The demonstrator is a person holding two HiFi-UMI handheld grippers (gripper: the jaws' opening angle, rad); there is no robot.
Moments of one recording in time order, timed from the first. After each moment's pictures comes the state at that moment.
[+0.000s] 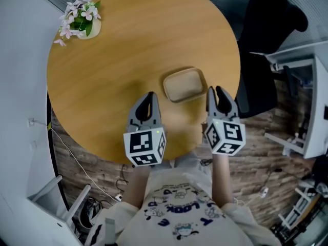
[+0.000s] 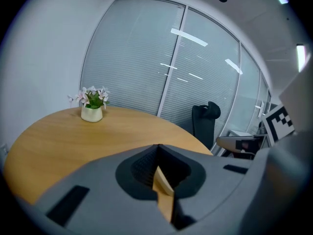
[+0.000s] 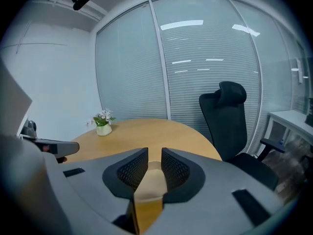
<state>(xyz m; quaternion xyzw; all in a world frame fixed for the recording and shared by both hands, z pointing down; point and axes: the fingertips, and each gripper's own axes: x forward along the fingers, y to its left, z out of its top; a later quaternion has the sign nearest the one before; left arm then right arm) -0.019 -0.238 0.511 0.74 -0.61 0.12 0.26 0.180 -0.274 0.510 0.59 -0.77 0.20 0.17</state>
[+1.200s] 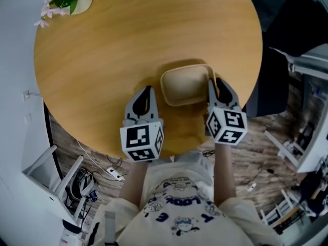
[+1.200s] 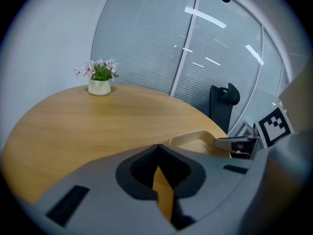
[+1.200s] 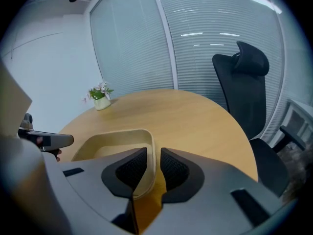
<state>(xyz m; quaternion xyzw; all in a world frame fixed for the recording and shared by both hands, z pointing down) -0.012 -0.249 0.607 0.66 -0.64 0.18 0.35 0.188 -0.317 0.635 0.50 -0.78 0.27 0.27</state>
